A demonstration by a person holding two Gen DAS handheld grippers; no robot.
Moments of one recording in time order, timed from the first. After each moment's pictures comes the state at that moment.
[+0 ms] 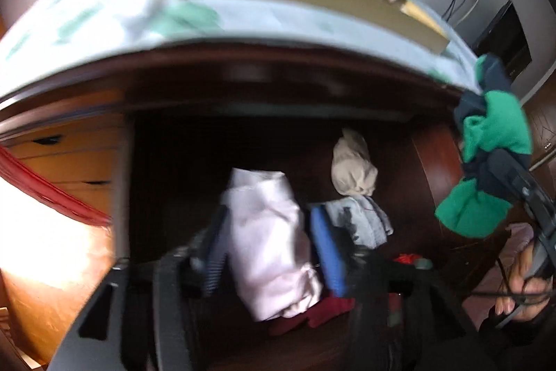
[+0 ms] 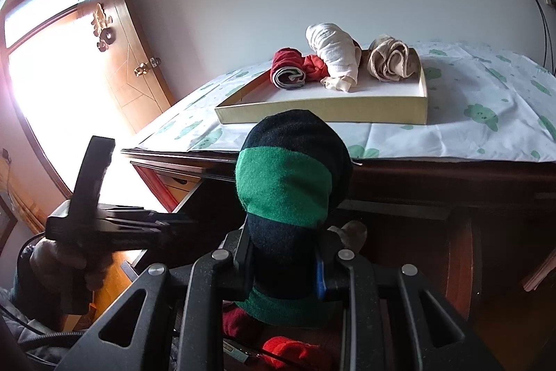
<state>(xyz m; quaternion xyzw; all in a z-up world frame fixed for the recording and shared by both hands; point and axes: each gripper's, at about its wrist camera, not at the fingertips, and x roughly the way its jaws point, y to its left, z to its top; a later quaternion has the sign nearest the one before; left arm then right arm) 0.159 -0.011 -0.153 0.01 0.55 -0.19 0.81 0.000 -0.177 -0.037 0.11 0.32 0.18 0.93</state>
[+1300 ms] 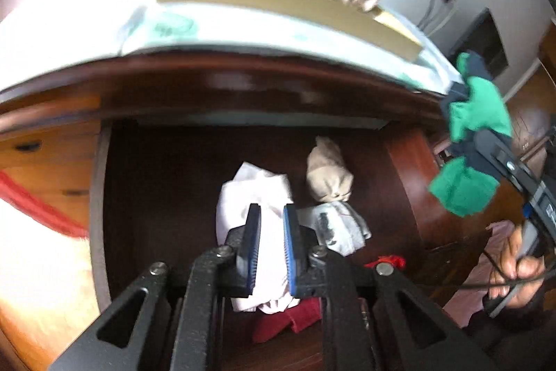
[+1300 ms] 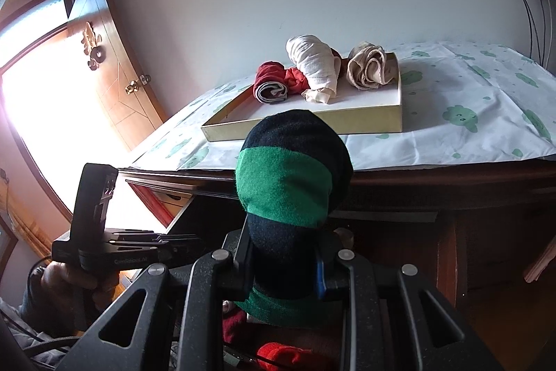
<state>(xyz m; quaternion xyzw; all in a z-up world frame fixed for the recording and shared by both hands) 0.131 0.018 -0.131 -0.04 0.53 -0.25 0.81 -0.001 -0.197 -0.030 0.14 0.30 0.16 0.93</state>
